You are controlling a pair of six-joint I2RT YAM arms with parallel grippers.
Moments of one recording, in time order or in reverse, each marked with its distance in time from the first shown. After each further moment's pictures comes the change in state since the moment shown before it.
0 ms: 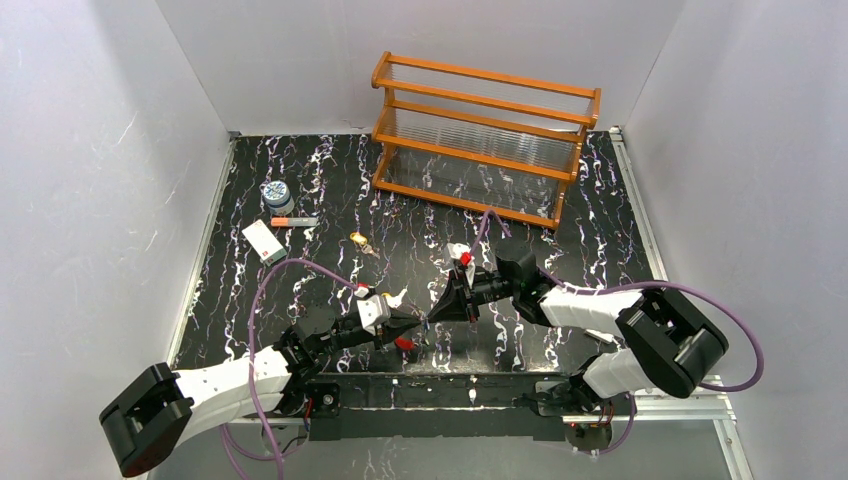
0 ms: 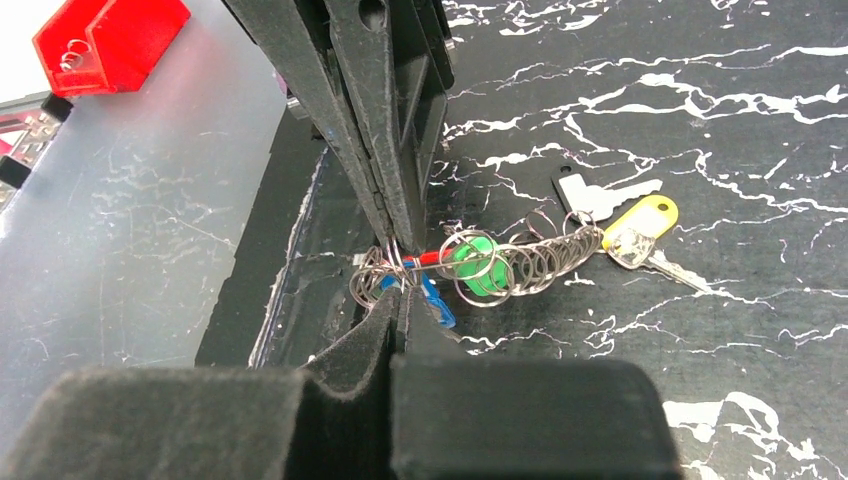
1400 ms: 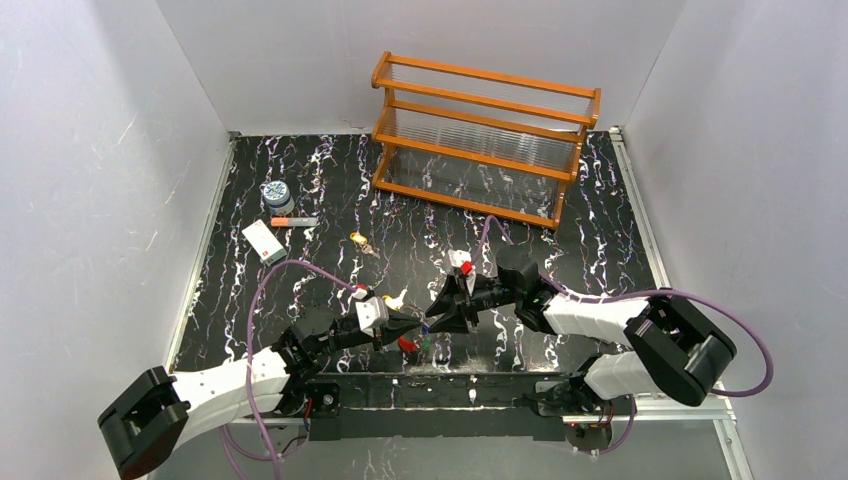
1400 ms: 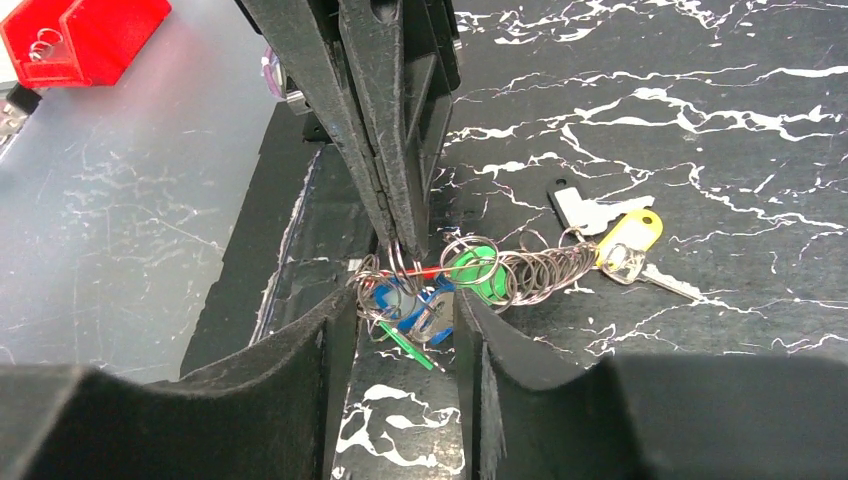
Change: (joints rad) left arm 0.000 -0.027 0.000 -0.008 0.025 0.009; right arm 0.046 -0.056 -0.042 0.020 0.080 -0.023
